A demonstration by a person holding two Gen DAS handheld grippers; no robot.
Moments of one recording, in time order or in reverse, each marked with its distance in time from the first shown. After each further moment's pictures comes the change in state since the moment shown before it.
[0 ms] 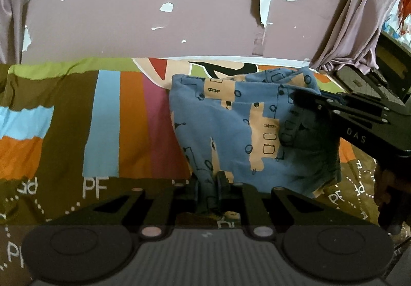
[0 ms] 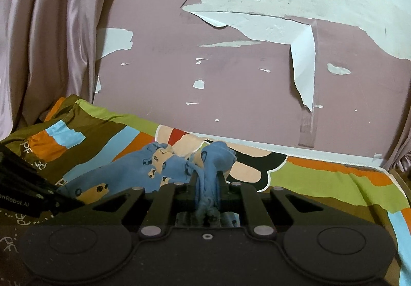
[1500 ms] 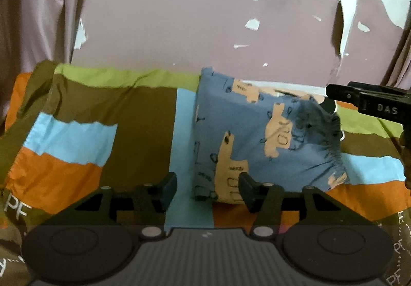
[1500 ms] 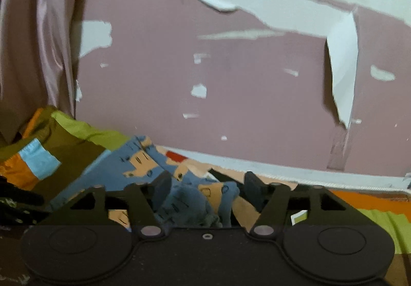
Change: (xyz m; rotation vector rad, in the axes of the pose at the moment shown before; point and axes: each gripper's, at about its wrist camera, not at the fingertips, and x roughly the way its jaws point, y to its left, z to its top) left arm 0.023 0.064 0.014 -0.129 -0.092 0.196; right arm 0.112 -0.002 0.060 0.016 0.032 0.032
